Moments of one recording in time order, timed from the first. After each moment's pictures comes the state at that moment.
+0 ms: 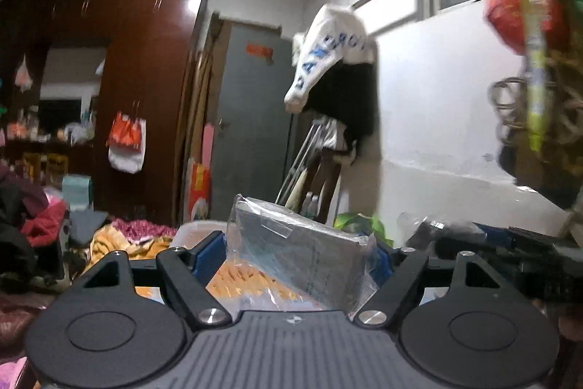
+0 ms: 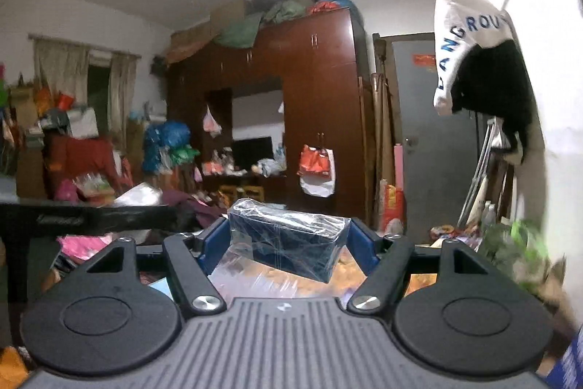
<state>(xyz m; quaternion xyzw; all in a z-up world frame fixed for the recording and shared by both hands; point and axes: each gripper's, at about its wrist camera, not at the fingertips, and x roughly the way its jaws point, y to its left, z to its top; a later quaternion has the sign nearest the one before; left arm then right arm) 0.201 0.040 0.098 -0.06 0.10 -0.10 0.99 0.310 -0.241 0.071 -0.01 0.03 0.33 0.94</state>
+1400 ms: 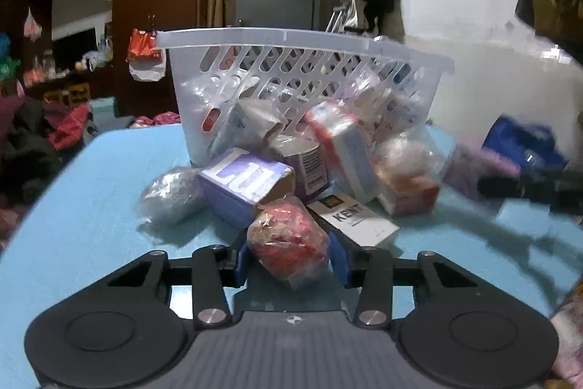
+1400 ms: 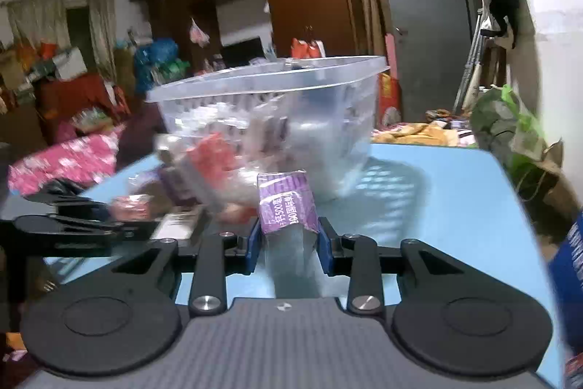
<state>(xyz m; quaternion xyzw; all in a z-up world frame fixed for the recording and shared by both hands) 0.143 0.012 -0.045 -0.02 0.24 -0.06 0.97 0.272 -0.297 -0.039 0.00 0.20 0.33 0.92</state>
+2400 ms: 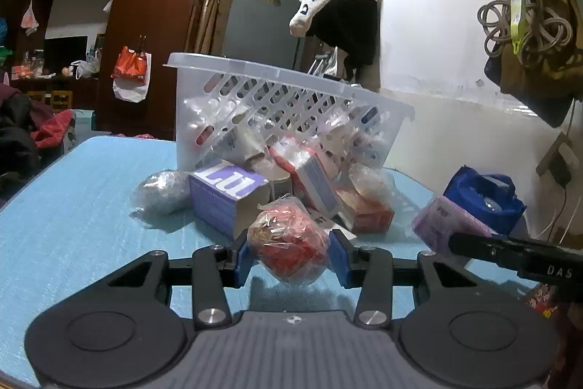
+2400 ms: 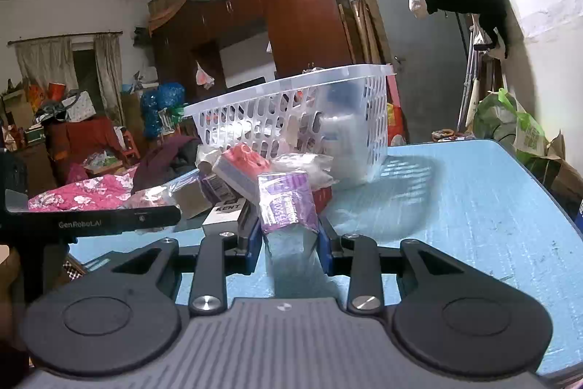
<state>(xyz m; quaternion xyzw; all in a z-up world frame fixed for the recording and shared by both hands) 0.102 0.027 -0.055 -0.07 0.17 -0.11 0.98 0.229 -0.295 -0.065 0.05 0.14 0.33 0.93</state>
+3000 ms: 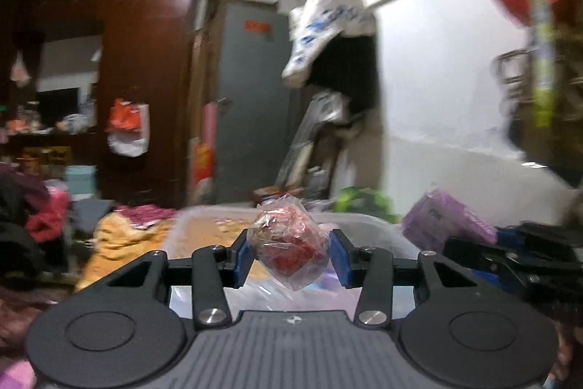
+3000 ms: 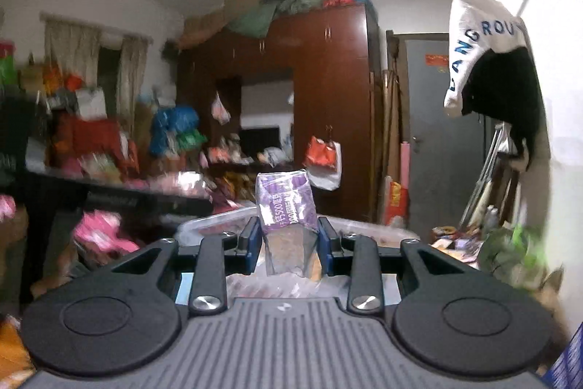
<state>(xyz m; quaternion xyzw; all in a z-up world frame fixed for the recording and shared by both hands) 0.214 0.033 0.102 -0.03 0.14 -0.08 0.99 0.289 -0.234 0.071 -0.05 0.04 0.33 0.94</state>
